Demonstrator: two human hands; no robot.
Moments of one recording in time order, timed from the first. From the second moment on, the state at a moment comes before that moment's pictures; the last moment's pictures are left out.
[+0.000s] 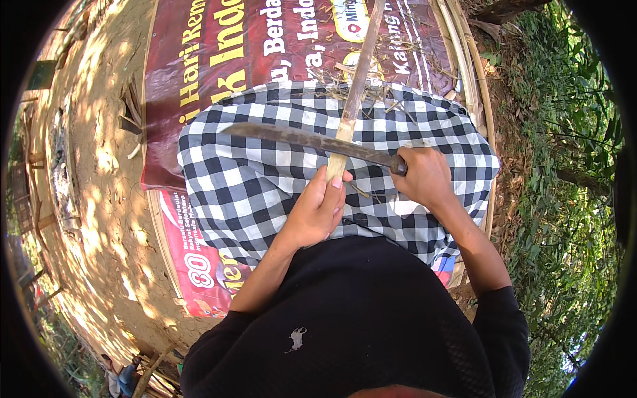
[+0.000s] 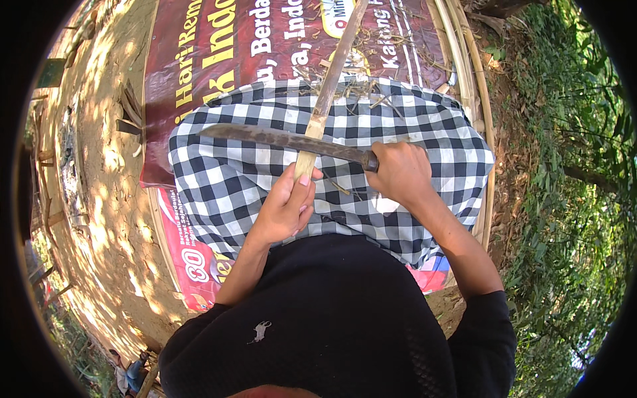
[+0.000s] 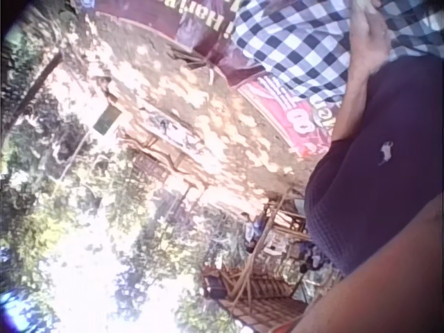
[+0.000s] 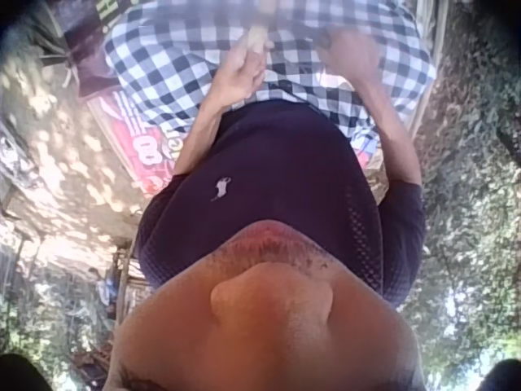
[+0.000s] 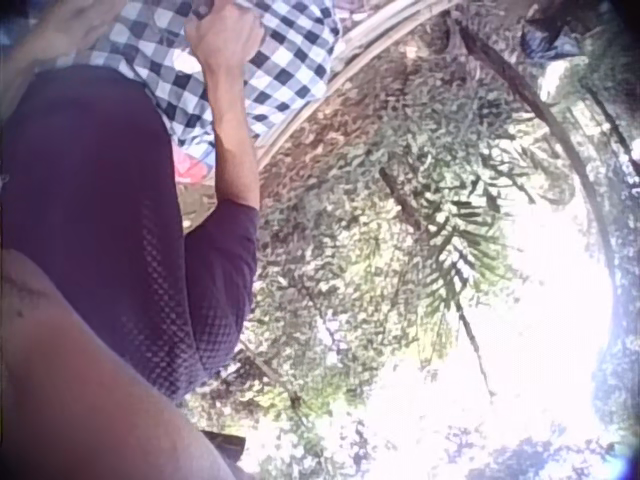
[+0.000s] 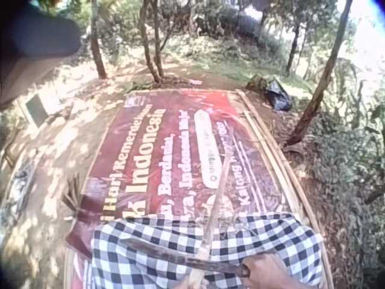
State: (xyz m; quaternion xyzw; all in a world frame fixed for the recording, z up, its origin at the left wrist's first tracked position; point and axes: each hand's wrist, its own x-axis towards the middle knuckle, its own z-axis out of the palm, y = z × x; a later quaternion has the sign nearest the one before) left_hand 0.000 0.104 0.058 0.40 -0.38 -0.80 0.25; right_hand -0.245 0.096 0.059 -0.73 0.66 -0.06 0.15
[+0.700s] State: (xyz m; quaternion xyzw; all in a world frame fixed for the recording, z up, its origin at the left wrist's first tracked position) left_hand -0.006 0.104 0.048 0.42 -0.44 -0.76 0.25; right_hand -0.244 0.088 0.057 -0.73 0.67 -0.06 0.16
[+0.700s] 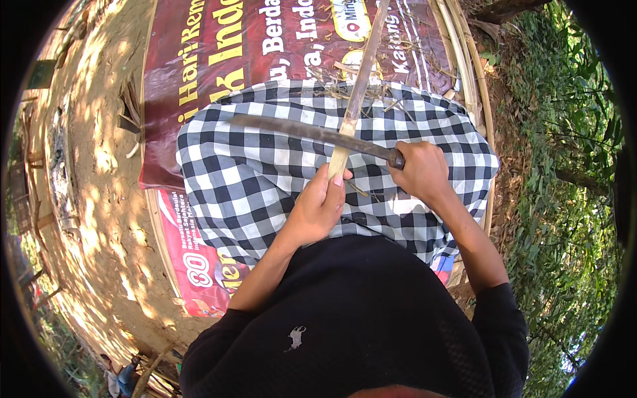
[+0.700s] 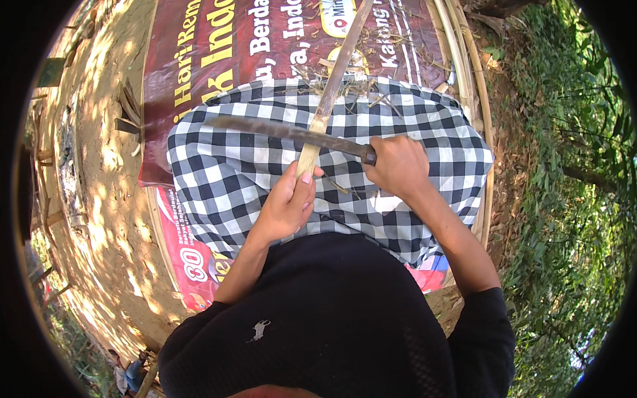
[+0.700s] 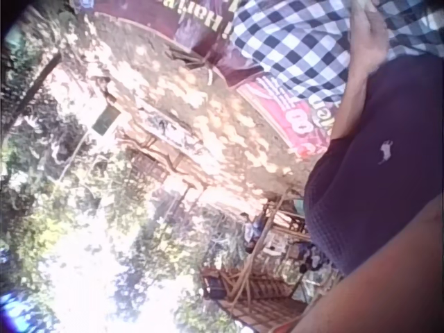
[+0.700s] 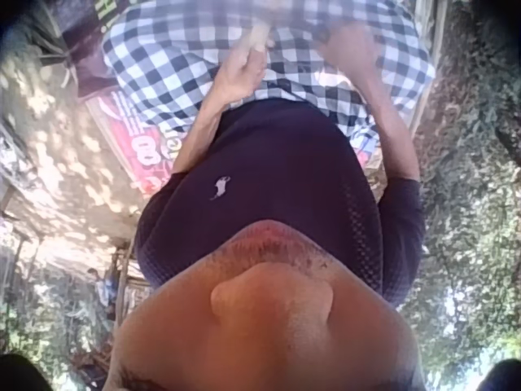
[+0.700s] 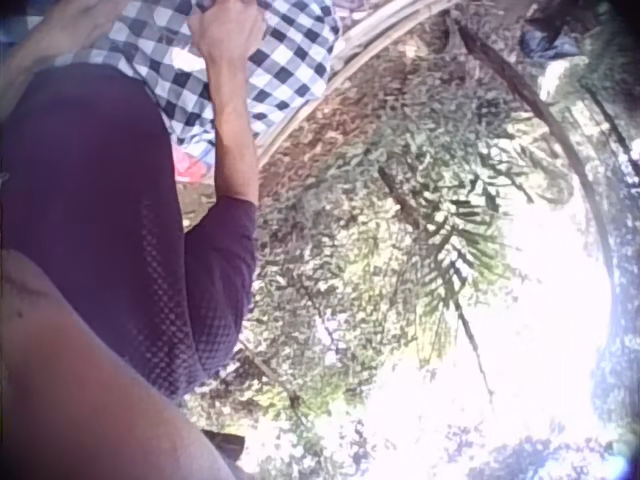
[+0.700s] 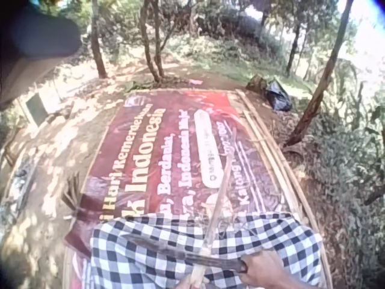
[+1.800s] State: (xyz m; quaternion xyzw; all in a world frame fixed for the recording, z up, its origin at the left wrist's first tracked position) left_hand 0.011 0.094 0.065 0.38 -0.33 -0.82 0.28; right_hand -0.267 0.100 0.069 -0.69 0.71 -0.02 0.13
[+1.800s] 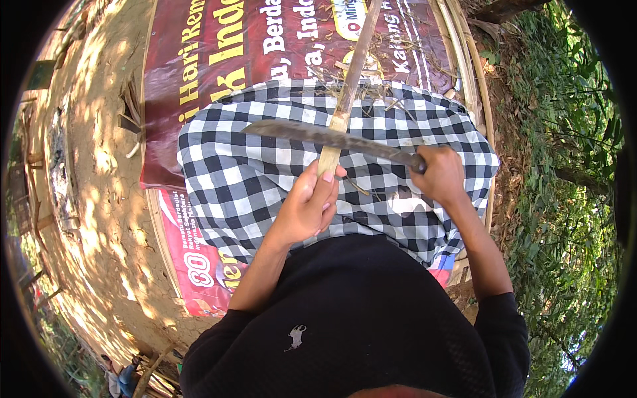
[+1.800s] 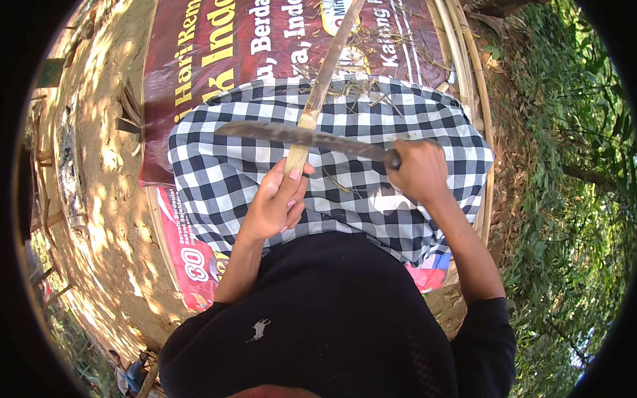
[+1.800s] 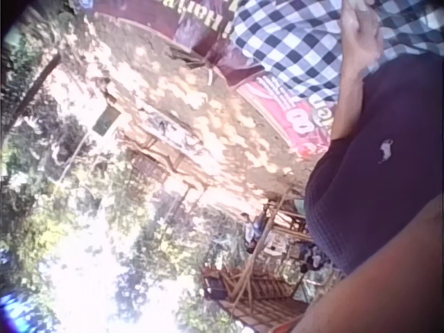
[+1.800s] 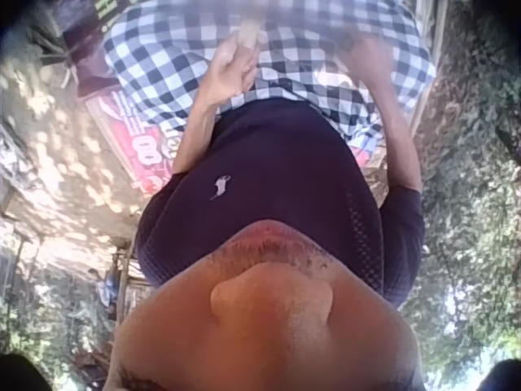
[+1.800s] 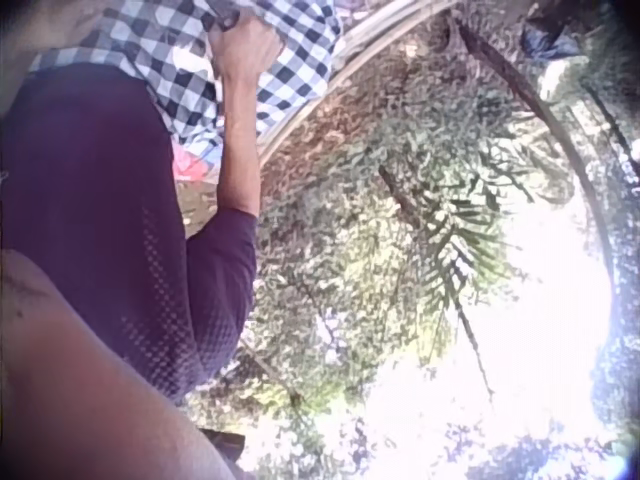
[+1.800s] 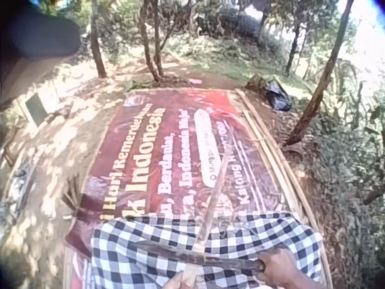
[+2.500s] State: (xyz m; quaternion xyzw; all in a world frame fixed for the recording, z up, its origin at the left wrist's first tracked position) left_hand 0.013 0.081 0.031 0.31 -0.16 -0.90 0.24; right_hand -0.248 0.095 0.071 -0.68 0.71 -0.05 0.19
